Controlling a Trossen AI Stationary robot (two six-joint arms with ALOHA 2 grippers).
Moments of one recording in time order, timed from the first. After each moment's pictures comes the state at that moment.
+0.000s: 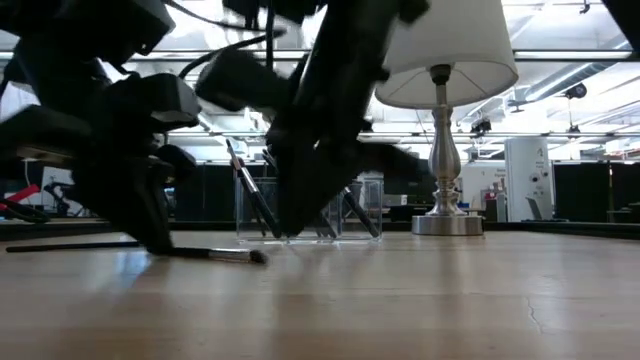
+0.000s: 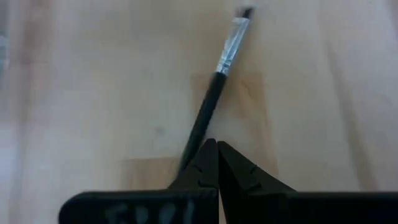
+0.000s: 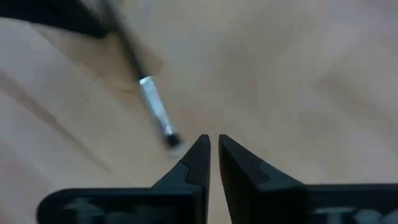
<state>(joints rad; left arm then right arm) -0.39 1.51 0.60 -0.03 -0.16 -0.26 0.27 2.25 1.76 -0.75 0.15 1.20</state>
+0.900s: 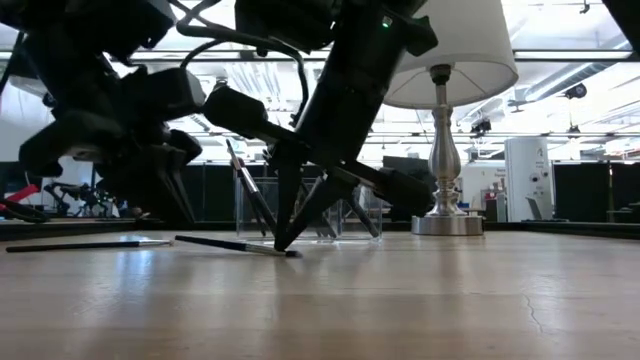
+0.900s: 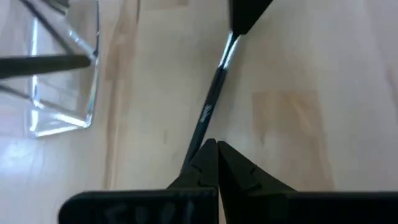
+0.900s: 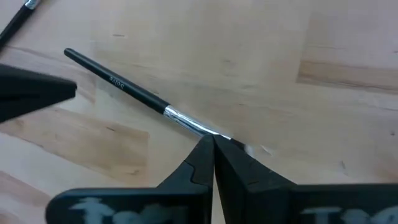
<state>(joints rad) -0.35 1.44 0.59 -0.06 -0.29 -0.22 0.24 2.23 1.62 -0.55 0.23 1.71</state>
